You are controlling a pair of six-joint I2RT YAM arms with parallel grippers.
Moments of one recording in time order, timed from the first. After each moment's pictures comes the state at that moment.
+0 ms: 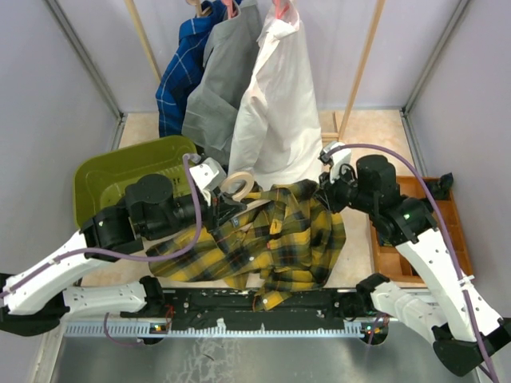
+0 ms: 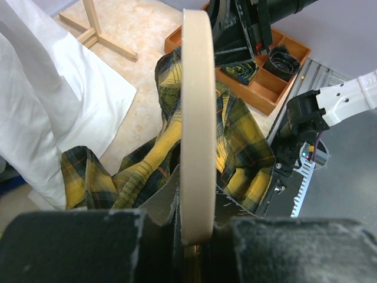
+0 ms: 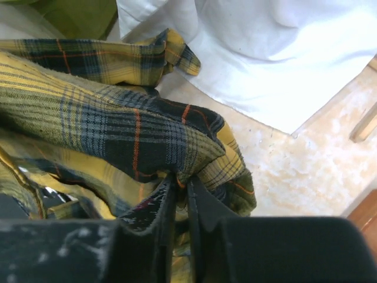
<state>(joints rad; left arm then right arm) -1.13 0.93 1.27 -0.54 -0.05 -0.15 0.49 0.86 1.09 -0.75 -0.24 -0.09</state>
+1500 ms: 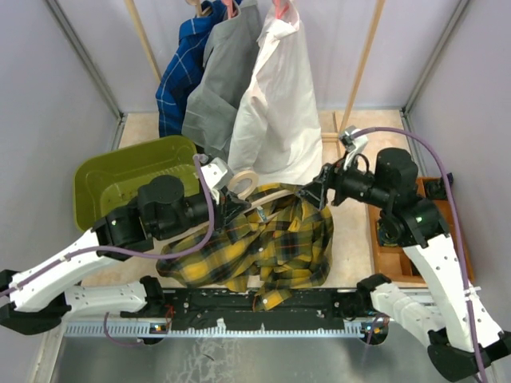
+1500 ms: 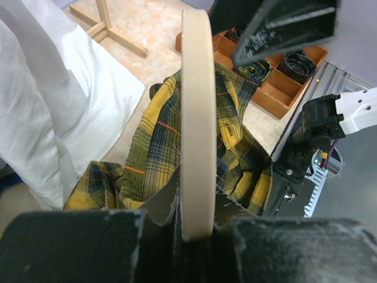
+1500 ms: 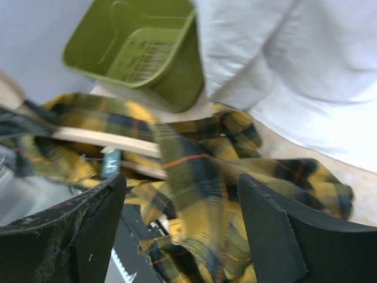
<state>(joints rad) -1.13 0.95 1.23 -0.49 -0.11 -0.15 0.37 0.85 1.15 -0.63 -0.50 0.26</state>
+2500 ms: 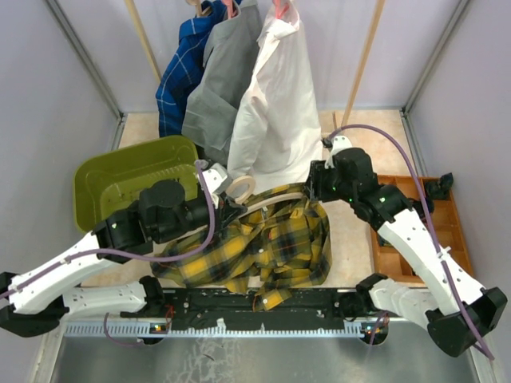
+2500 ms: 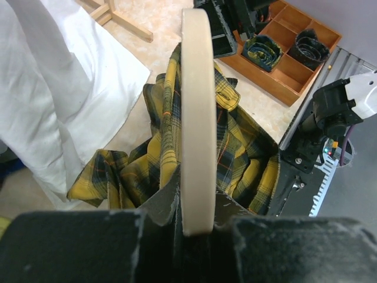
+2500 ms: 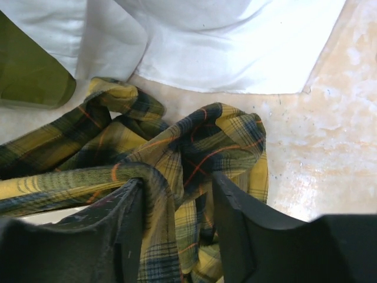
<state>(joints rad) -1.13 0.94 1.19 -0.51 -0.11 -0.15 0.51 1.03 1.07 -0.66 0.00 0.31</state>
